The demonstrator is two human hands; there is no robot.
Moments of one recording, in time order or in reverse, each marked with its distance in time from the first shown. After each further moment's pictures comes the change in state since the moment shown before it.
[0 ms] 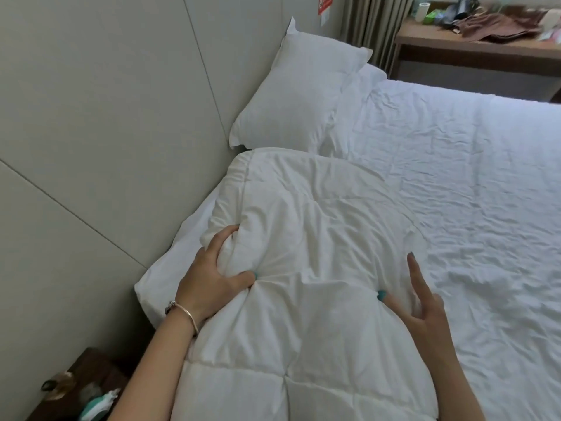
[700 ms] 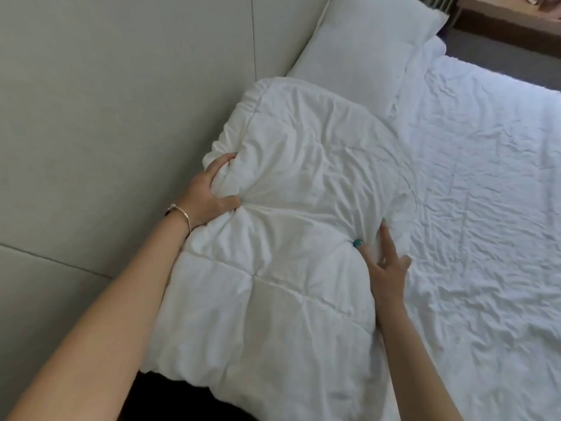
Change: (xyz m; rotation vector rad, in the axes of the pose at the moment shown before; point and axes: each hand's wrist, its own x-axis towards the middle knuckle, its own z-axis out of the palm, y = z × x) left_hand 0.349 -0.144 -0.148 -0.016 -0.151 0.018; right_hand 0.194 -0.077 0.288 -0.026 0.095 0.118
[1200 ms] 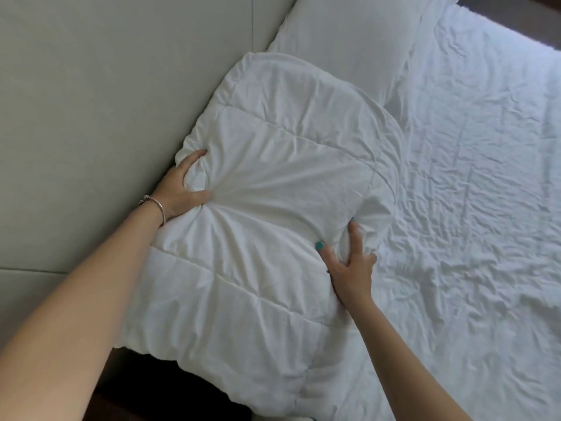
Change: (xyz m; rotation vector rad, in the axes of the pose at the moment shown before) left_hand 0.044 -0.123 -0.005 -0.021 -0.112 -0.114; right_hand -0.012 0.042 0.082 -0.193 -0.057 0.107
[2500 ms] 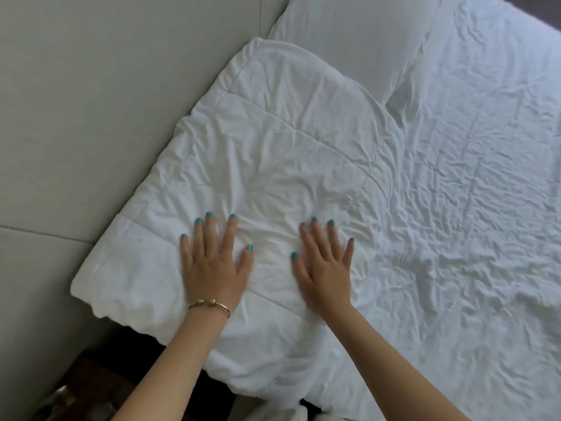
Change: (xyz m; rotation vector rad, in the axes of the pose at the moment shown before) left_hand -0.162 0.007 0.150 0.756 0.332 -0.069; right_hand -0.033 0.019 0.019 -0.627 -0.081 -0.603
